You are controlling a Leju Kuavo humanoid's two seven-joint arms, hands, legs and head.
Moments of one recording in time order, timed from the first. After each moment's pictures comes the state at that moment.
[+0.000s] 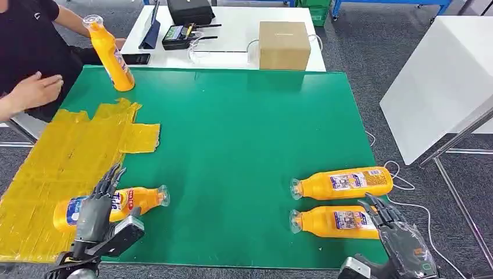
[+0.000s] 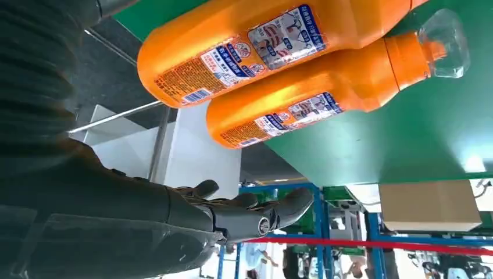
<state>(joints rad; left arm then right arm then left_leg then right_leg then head) 0.16 0.05 -0.01 -1.64 -0.87 0.24 -0.30 0.52 -0.64 0.20 -2.10 0.79 -0.12 0.29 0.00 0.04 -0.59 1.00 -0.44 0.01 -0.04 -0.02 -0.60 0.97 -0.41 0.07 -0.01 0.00</state>
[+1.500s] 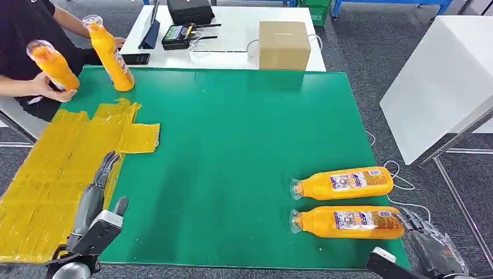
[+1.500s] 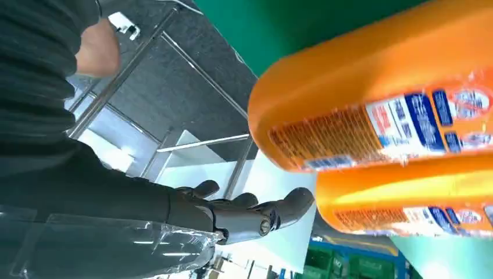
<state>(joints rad) 0.15 0.02 -0.02 -1.74 -0.60 0.11 -0.35 0.54 -0.59 -0.06 -1.91 0.78 0.13 0.25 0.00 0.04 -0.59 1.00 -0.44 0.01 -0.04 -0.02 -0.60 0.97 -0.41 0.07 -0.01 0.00</state>
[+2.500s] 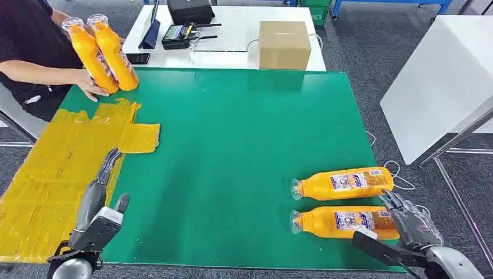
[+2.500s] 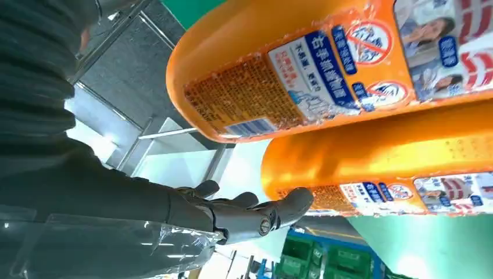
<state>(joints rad) 0.13 0.01 -0.02 -1.74 -0.58 0.08 -0.35 0.31 -0.57 0.06 -1.79 0.83 0.21 0.22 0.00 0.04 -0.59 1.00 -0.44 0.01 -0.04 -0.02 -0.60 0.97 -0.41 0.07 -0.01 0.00</state>
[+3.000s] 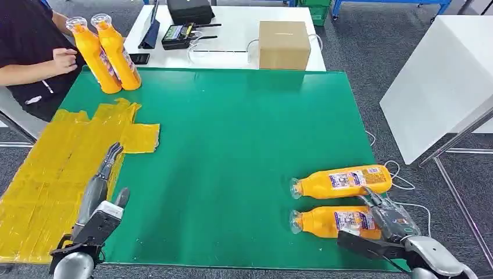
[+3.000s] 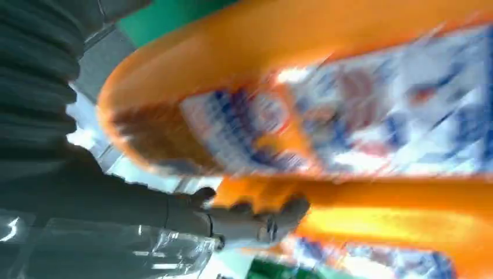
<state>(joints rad) 0.08 0.01 -0.03 -1.72 -0.56 0.07 -0.35 0.17 -0.58 0.23 -1.66 0.80 0.29 0.19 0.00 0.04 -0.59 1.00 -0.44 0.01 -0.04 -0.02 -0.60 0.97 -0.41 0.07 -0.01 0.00</state>
